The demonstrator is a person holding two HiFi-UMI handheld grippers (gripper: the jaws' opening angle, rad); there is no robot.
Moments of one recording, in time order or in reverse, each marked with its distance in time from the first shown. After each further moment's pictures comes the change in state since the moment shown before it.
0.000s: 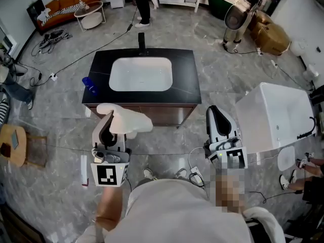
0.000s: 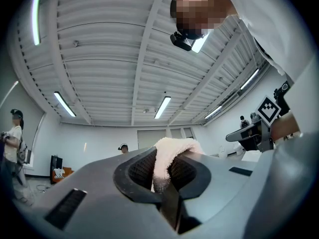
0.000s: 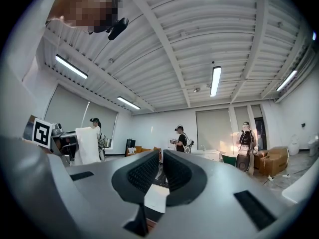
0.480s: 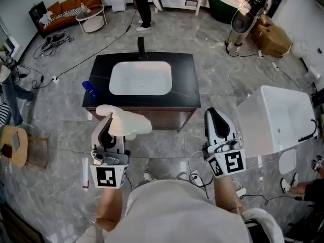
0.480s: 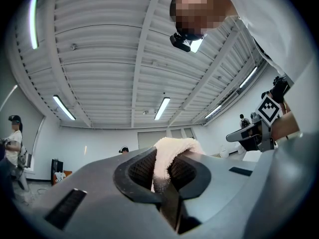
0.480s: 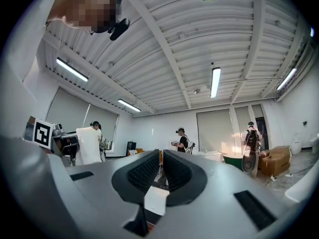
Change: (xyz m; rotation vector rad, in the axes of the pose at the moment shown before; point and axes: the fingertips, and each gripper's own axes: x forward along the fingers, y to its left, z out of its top) left arm 0.005 -0.008 0.017 0.028 -0.025 0.004; right arm -0.004 -0.005 0.012 0.006 -0.026 0.011
